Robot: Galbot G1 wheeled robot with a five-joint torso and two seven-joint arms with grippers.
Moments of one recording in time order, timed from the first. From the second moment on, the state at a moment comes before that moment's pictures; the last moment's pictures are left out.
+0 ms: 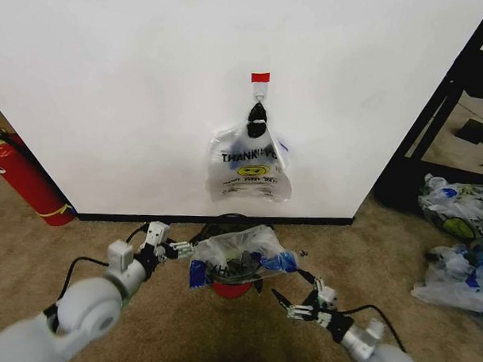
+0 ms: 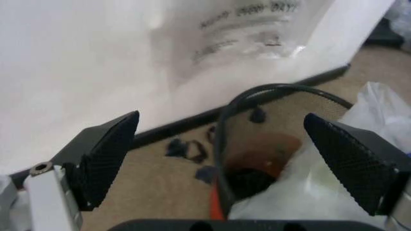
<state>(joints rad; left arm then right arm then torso) 0.91 -0.61 0.01 -1.96 -1.01 0.34 -0.17 -1.55 1.04 0.51 1.73 0.70 0.36 -0.89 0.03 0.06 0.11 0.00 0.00</state>
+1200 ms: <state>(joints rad) 0.34 -0.90 0.44 -1.41 -1.00 0.74 0.01 -1.68 1.06 0.67 1.93 0.74 0.29 -0.69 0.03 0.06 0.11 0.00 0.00</state>
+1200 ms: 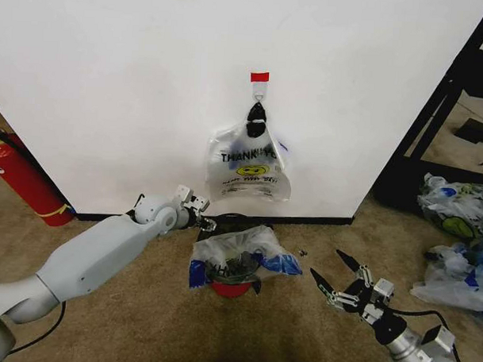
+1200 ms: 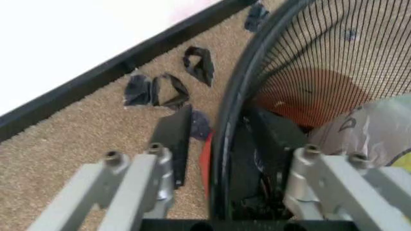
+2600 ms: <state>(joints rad) 0.93 -0.99 -0.11 -1.97 -1.52 0.45 -1.09 -1.58 1.09 0.52 1.90 0.64 0.28 -0.51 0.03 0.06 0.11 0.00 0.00</state>
